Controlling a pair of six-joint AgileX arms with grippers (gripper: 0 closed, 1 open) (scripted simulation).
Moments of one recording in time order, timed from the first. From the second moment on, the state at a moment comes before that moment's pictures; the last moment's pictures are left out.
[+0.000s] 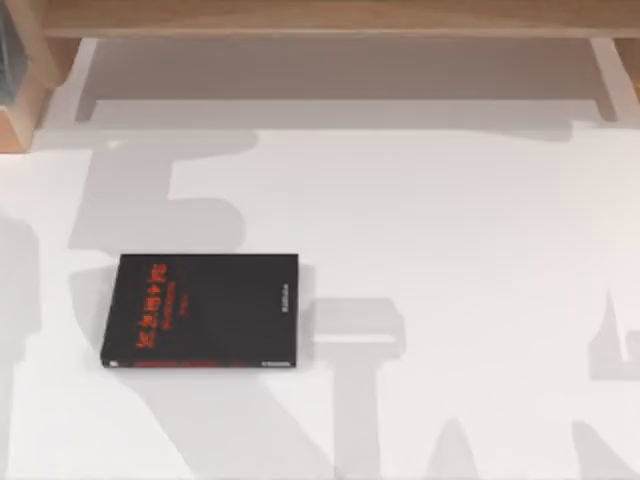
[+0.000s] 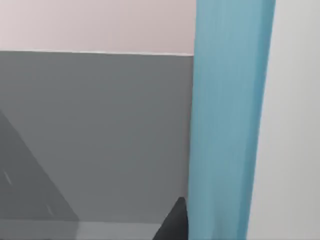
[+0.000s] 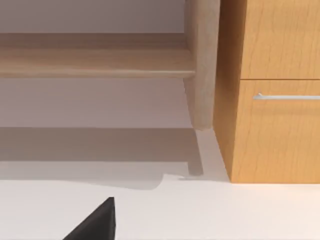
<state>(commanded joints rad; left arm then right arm) 0.32 2.08 1.51 0.56 0.36 -0.01 0.00 0.00 0.00 0.00 0.00 0.00</state>
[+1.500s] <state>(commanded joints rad) 0.32 2.02 1.47 0.56 0.34 0.00 0.00 0.00 0.00 0.00 0.00 0.00</state>
